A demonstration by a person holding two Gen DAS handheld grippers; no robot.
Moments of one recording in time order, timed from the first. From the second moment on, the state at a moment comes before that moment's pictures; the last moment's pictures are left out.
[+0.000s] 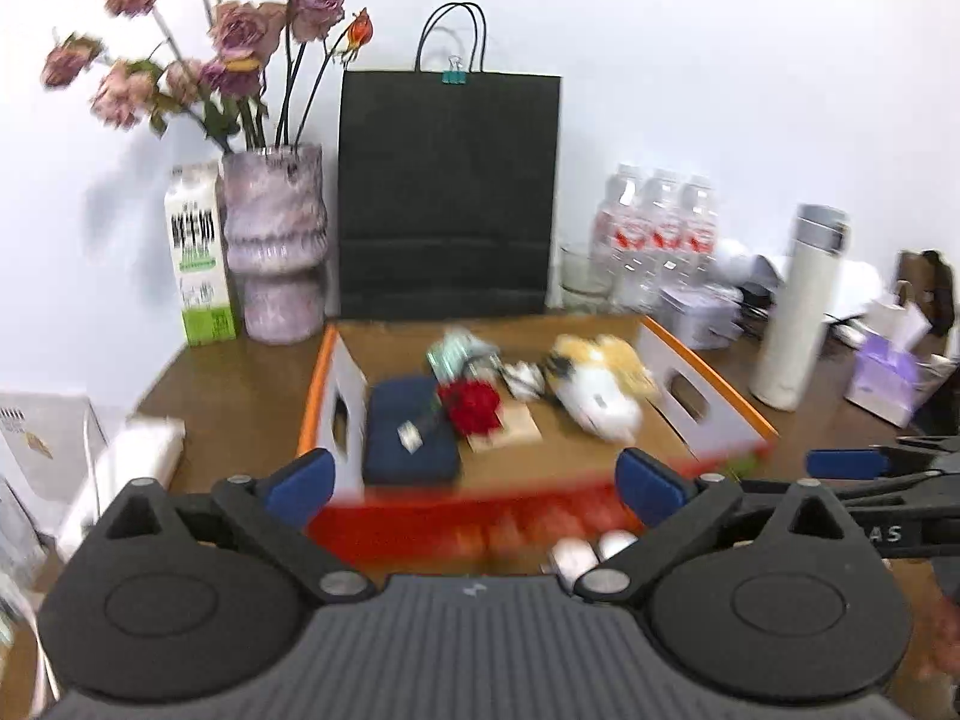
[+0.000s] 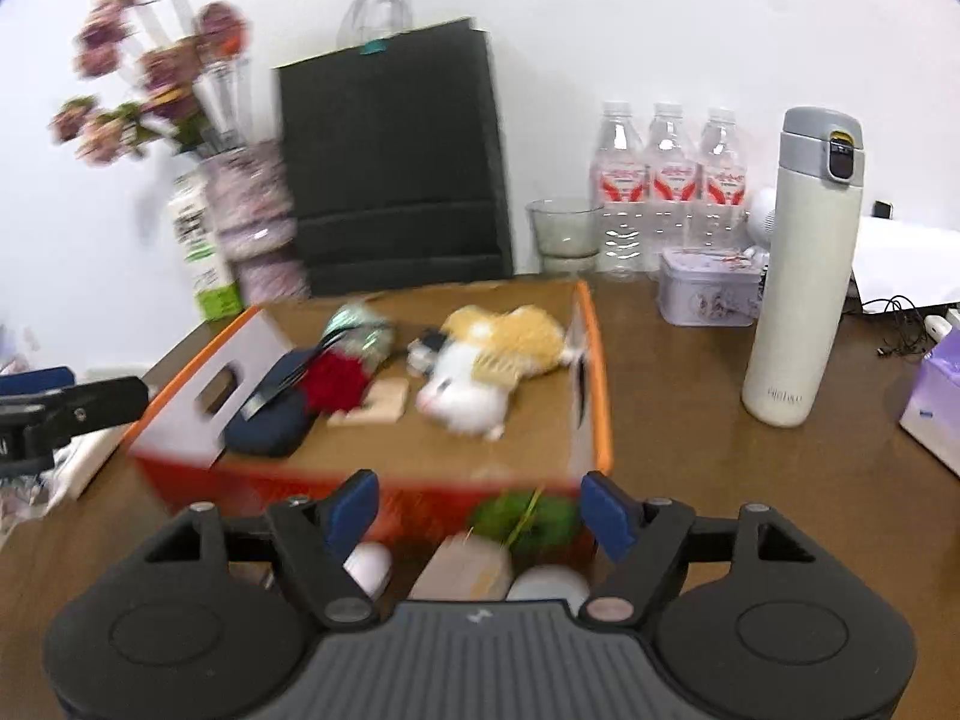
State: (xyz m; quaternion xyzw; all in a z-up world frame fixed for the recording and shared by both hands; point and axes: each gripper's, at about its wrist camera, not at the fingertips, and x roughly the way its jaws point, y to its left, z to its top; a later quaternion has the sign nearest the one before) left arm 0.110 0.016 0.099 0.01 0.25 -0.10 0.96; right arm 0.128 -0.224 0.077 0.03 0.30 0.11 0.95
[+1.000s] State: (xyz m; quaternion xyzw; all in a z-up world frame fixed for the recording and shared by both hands) left arm 0.096 0.006 0.002 0.02 0.33 -0.18 0.93; right arm 0.019 -0.236 0.010 0.03 0.29 0.13 0.95
